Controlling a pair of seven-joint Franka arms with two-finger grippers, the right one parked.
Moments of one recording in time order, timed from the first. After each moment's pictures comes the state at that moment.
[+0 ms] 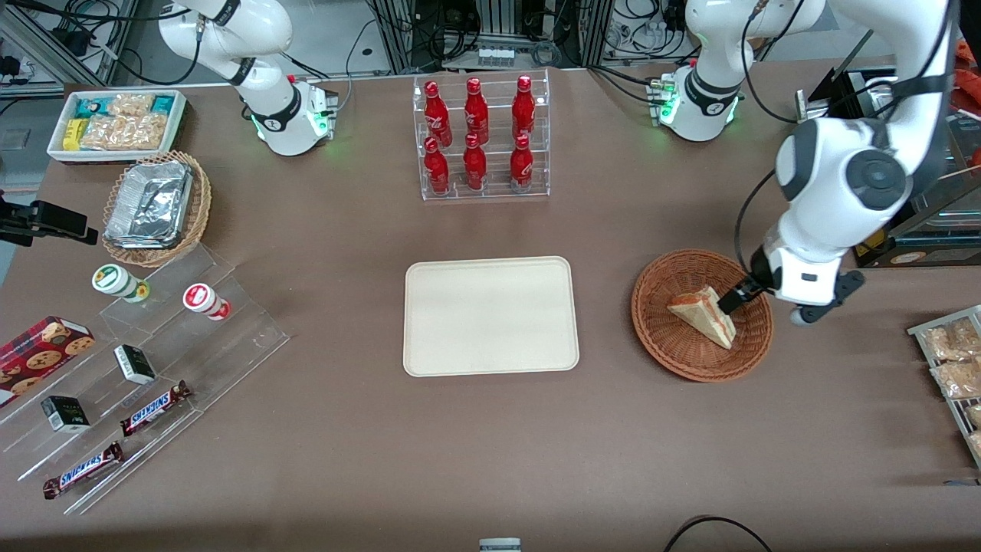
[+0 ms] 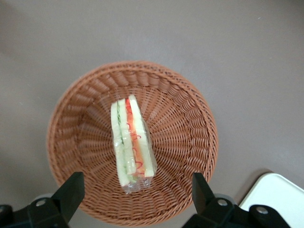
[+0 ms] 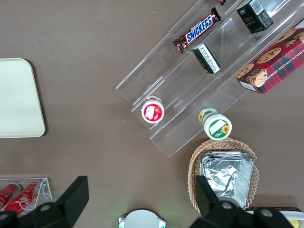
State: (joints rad) arm -0.01 0.08 -0.15 -2.16 0.01 2.30 -0.80
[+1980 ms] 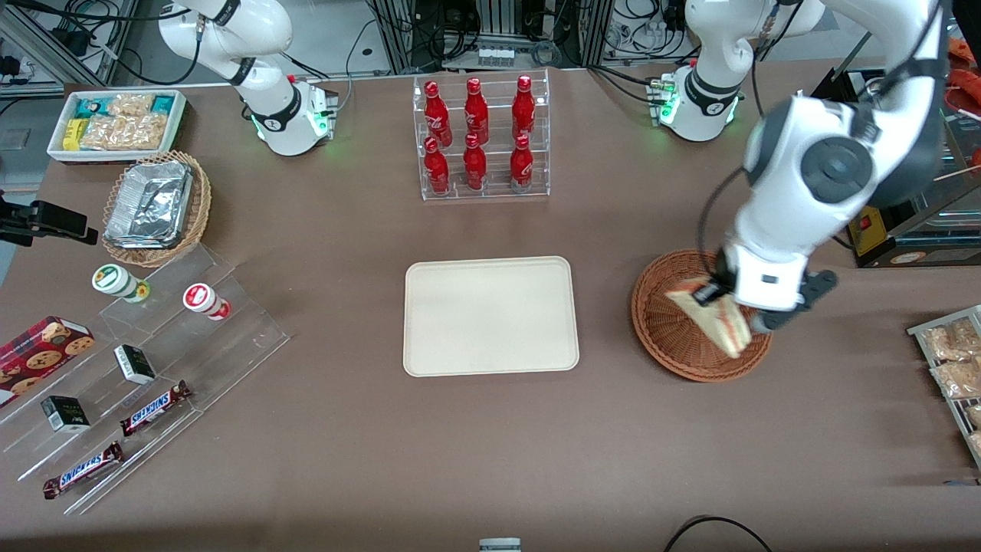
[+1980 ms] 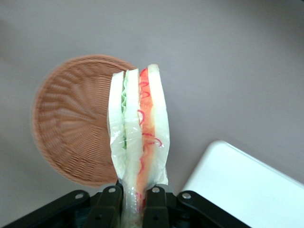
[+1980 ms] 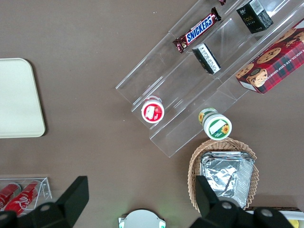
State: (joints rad) arm -0.18 0.17 -0.21 -1.73 0.07 1.94 -0.90
